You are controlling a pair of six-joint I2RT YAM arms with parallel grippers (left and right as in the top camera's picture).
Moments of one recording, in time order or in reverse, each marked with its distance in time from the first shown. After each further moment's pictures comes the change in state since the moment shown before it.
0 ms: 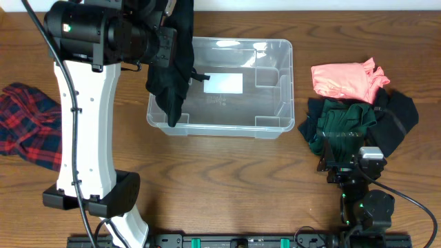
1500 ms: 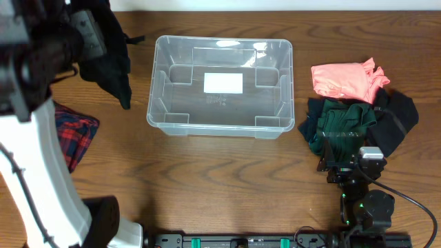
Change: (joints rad) left arm 0.262 -0.204 -0.008 0.109 -0.091 -0.242; right arm 0.000 0.000 0.000 0.000 0.000 0.000
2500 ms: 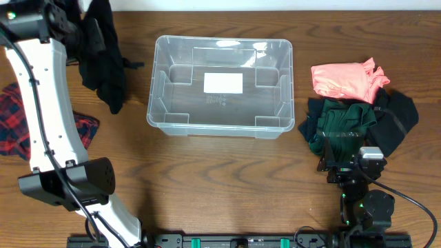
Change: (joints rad) left arm 0.127 0.247 -0.197 0.085 -0.054 0.102; right arm 0.000 0.000 0.000 0.000 0.000 0.000
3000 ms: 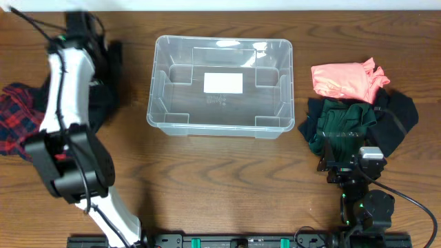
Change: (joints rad) left arm 0.007 0.041 -0.475 0.367 -0.071 0.025; right arm 0.000 0.000 0.000 0.000 0.000 0.000
